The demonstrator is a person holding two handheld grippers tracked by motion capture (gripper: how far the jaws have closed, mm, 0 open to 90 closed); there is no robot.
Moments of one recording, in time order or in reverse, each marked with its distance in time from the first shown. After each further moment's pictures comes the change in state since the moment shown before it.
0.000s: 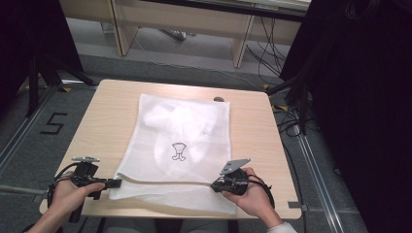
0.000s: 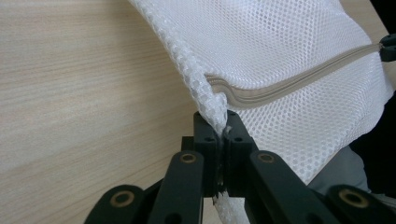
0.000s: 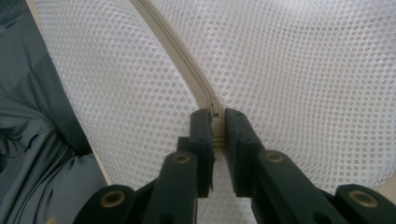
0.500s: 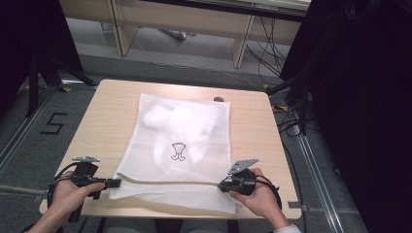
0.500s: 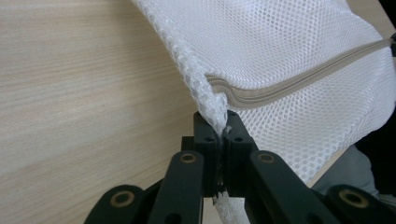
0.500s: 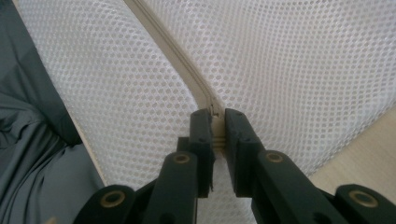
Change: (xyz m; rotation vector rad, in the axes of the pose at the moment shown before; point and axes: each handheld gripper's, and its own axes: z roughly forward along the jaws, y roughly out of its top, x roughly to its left) left arm 0.001 0.000 0.000 -0.001 0.003 -0.002; right arm -0.011 -0.015 -0.012 0.012 -0.018 0.066
